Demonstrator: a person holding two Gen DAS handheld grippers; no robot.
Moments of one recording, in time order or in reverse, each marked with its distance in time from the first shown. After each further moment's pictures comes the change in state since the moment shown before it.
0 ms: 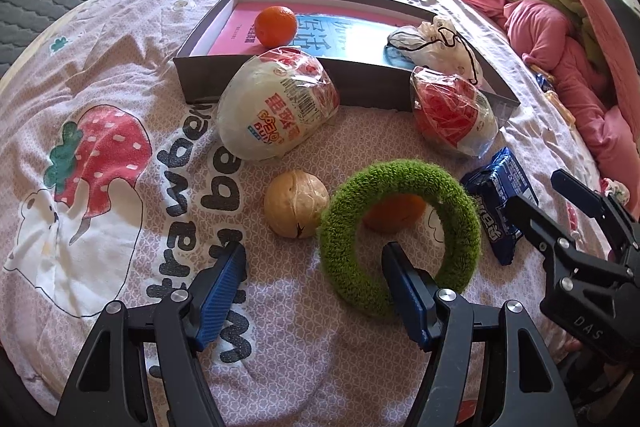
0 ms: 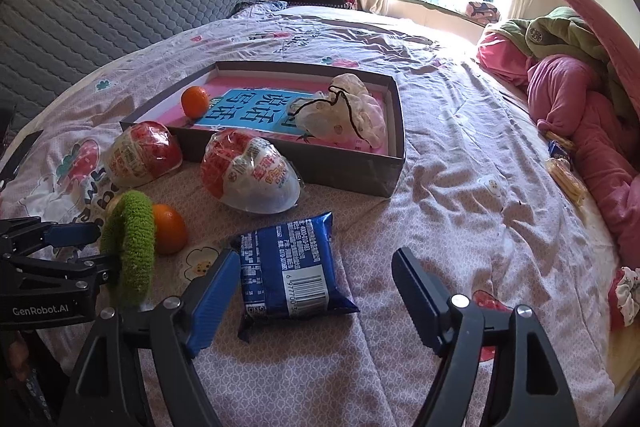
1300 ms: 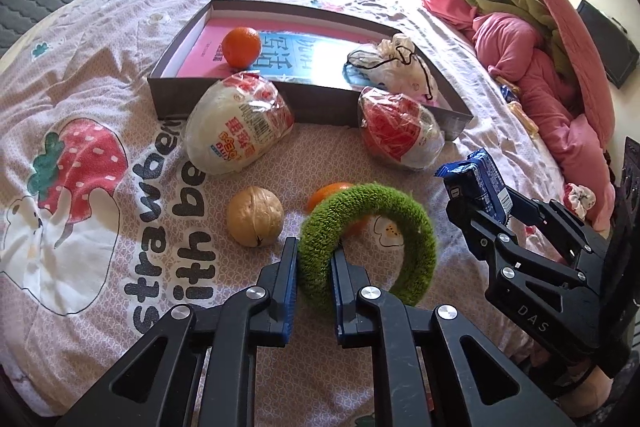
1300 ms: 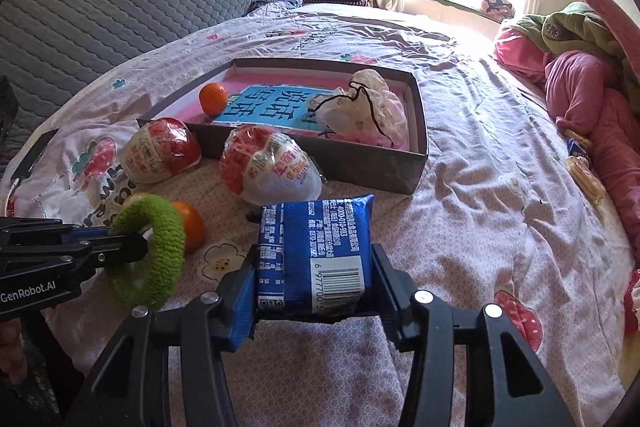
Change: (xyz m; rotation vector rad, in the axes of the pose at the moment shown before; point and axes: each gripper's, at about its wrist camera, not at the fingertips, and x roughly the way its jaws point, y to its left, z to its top) left arm -0.023 -0.006 -0.001 0.011 -0.046 -0.132; right arm -0.001 0.003 -0.001 -0.002 0.001 0.076
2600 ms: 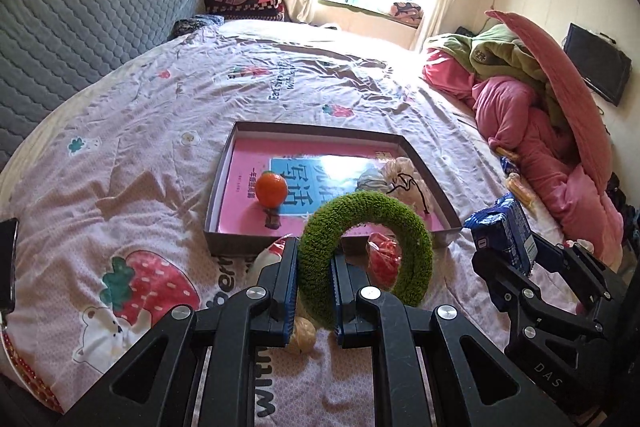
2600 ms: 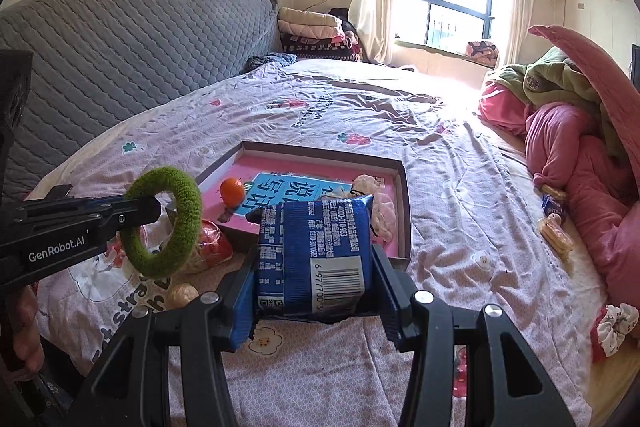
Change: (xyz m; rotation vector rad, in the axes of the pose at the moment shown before) left arm -0.076 0.000 0.064 0.040 -0.263 0.071; right arm -0.063 0.022 0.052 0.008 -0.188 -0.043
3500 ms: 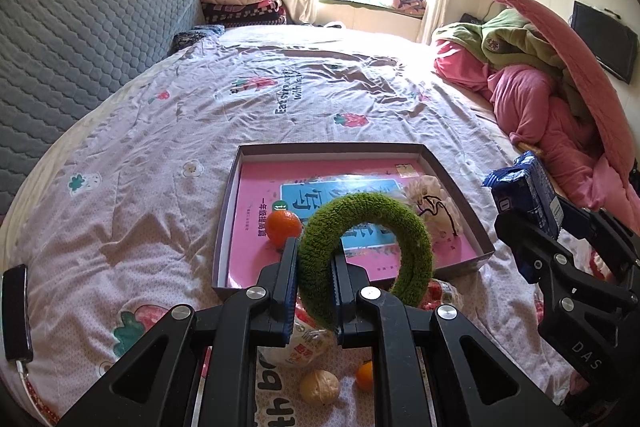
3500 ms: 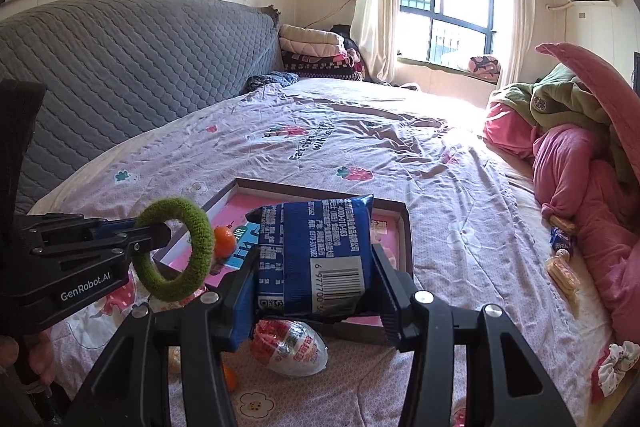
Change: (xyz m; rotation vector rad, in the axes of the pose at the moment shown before) left arm 0.042 -0.005 0.036 0.080 0.009 0.075; right arm 0.031 -0.012 0.044 -0.004 -0.062 0.009
